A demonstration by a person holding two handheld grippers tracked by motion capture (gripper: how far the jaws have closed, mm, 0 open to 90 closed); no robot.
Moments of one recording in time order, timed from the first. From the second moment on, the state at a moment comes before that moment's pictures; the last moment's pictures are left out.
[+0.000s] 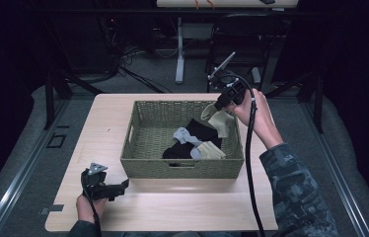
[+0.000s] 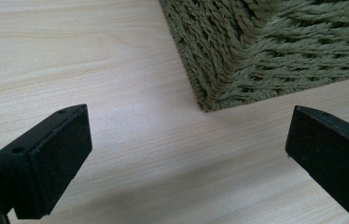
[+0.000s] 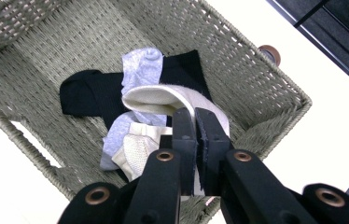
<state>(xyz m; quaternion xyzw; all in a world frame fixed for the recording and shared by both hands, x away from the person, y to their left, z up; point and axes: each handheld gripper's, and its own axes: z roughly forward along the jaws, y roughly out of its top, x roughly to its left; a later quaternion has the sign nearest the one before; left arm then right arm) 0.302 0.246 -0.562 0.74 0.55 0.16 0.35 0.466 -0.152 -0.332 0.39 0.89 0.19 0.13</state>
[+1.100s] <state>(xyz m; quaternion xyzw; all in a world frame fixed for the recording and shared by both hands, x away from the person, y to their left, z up) 0.303 0.246 -0.562 0.75 0.55 0.16 0.35 0.455 -0.213 -0.293 0.43 0.86 0.20 0.15</state>
